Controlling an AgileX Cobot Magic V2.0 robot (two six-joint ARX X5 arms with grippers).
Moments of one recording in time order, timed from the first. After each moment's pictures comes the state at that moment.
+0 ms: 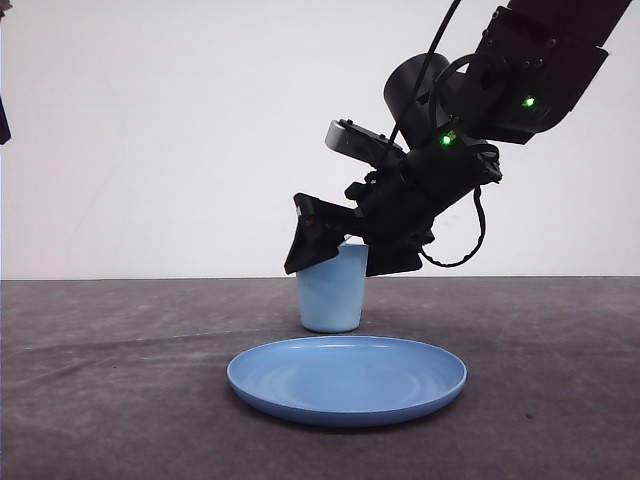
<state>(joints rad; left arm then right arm) -0.20 0.98 0.92 -0.71 0.00 0.06 0.51 1.91 1.08 0.30 -0.28 0.07</state>
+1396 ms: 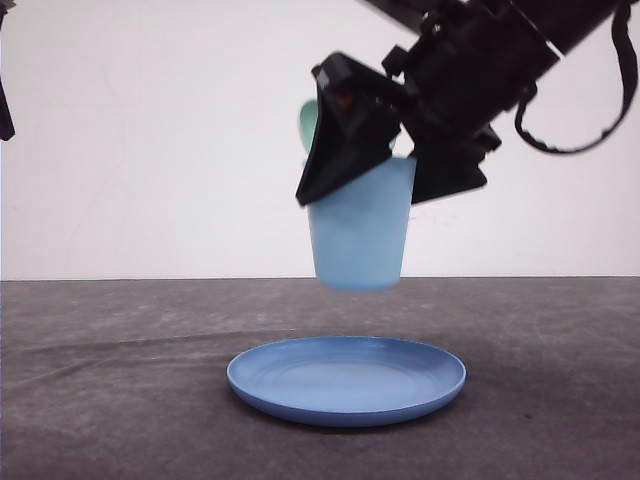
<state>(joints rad) -0.20 0.98 0.92 -0.69 0.00 0.06 0.76 1.33 0.70 0.08 -0.08 0.10</state>
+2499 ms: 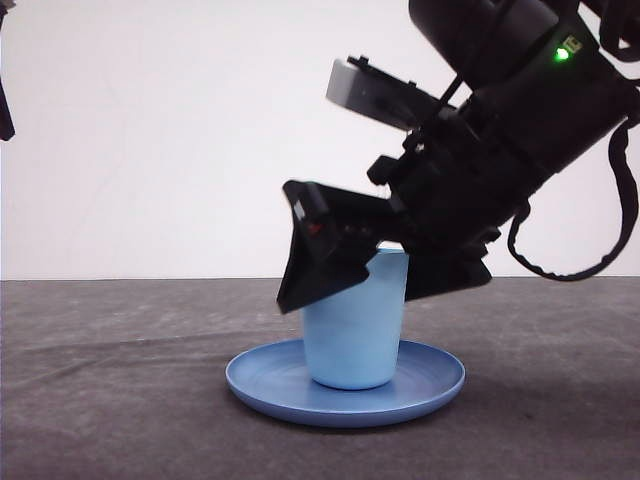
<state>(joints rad) -0.20 0.98 0.92 -0.69 0.00 0.06 0.81 1.48 0.59 0.28 -0.03 0.17</state>
